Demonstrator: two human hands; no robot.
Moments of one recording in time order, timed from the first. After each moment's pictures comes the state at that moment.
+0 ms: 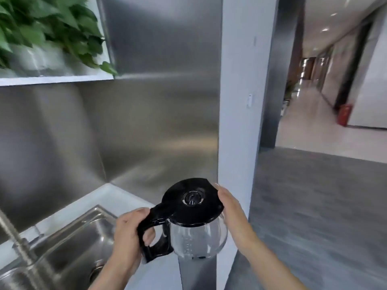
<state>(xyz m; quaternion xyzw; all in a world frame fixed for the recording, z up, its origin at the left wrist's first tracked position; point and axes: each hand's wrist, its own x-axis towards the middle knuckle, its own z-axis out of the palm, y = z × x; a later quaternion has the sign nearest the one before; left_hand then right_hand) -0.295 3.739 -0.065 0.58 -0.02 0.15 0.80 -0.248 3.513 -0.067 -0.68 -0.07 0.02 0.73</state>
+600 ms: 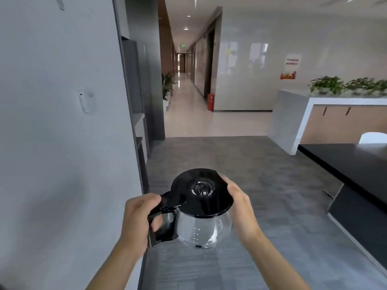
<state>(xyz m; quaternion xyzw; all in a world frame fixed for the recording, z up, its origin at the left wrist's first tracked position) -0.060 3.351 -0.066 0.58 -0.21 -0.10 0.78 -0.153 3.146 -0.082 -0.66 0.14 -0.25 0.69</state>
